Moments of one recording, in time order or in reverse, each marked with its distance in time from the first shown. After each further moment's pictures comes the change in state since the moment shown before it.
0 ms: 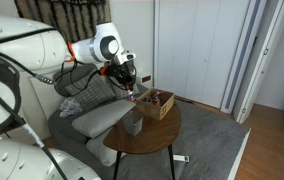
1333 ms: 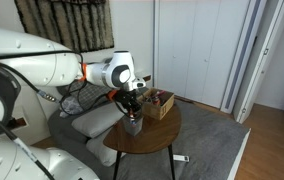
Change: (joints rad) arm -0.036 -0.020 -0.085 -0.282 0.066 0.087 -0.130
